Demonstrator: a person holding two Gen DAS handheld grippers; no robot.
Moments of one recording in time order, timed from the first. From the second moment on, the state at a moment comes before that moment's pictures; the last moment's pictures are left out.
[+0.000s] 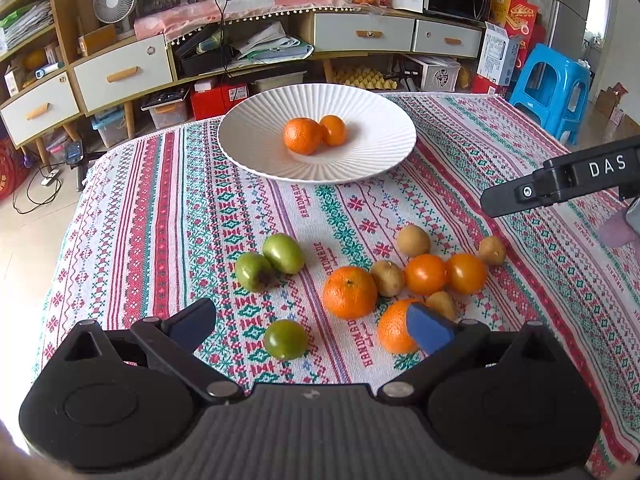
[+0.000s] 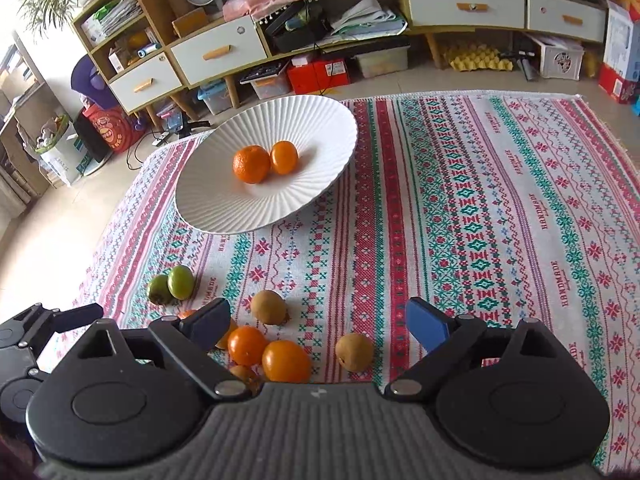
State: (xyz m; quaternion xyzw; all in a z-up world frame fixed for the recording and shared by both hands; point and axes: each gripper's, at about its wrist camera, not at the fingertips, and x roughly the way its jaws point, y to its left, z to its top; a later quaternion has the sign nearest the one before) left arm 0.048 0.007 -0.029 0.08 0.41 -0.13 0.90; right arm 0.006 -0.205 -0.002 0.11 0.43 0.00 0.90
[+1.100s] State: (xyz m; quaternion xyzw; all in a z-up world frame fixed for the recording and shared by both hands) left arm -0.030 0.054 -0.072 0.04 0.34 -0.05 0.94; right arm -0.048 -0.162 -0.055 0.01 0.37 0.06 0.93
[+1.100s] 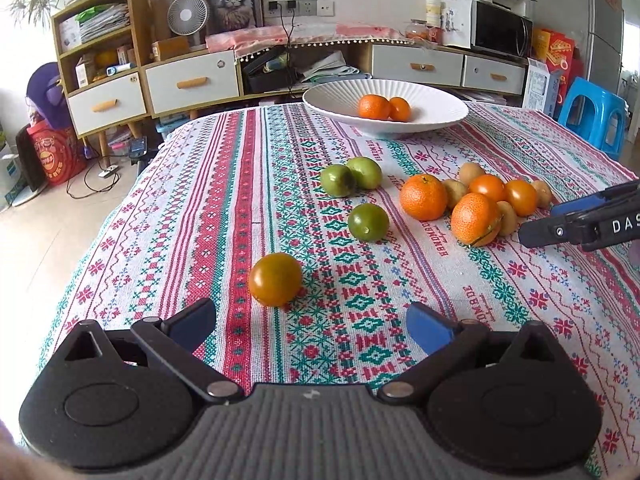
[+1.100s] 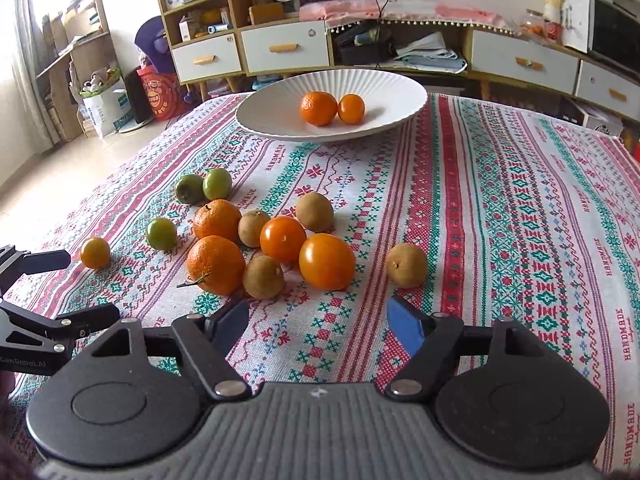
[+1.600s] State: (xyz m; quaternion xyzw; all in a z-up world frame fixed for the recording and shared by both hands) left arm -0.024 0.064 -0.070 0.00 0.34 -0.06 0.94; right arm -0.042 -0.163 -0.060 0.01 0.35 0.04 0.94
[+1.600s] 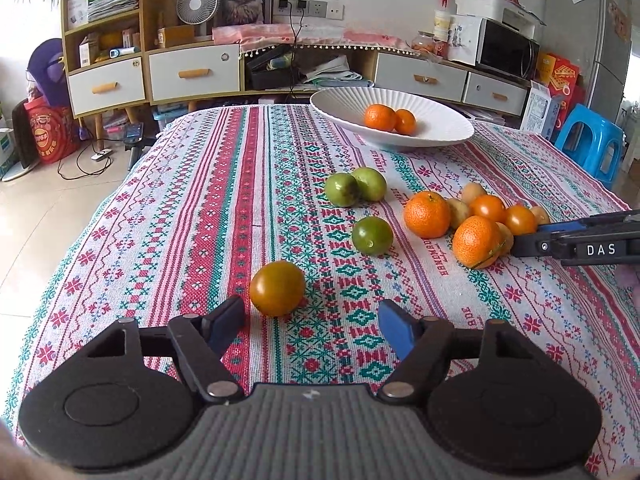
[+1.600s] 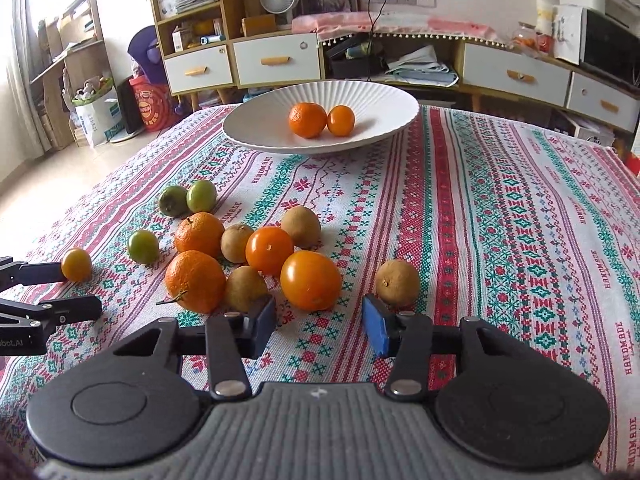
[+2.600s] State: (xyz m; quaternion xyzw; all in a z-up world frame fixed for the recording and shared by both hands) left arm -0.011 0.070 -0.060 -0.01 0.35 -0.06 0.94; right arm -0.033 -0.162 -0.052 0.00 0.34 0.05 0.94
